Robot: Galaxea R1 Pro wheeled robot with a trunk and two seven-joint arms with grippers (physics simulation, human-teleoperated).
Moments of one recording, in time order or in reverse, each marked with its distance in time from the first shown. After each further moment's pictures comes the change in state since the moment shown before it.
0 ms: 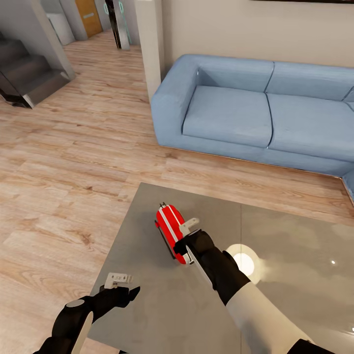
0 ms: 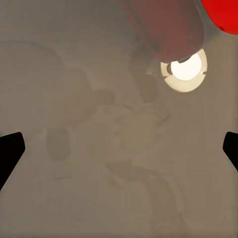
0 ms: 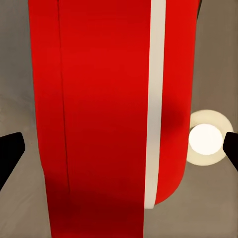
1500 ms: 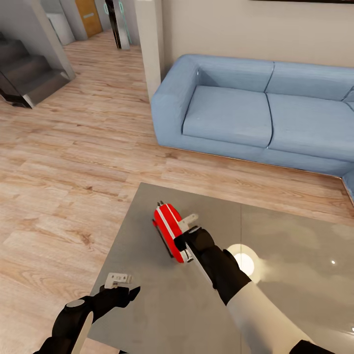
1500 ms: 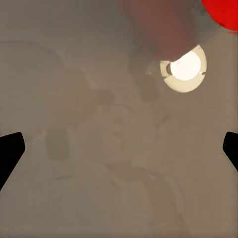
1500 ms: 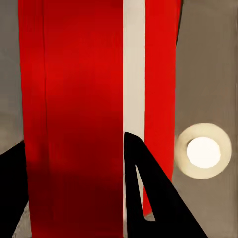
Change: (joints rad) left arm 0.000 -0.001 -0.001 0.000 0.001 -0.001 0.000; right arm 0.000 0.000 0.001 -0.044 0.008 -0.018 0.002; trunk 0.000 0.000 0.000
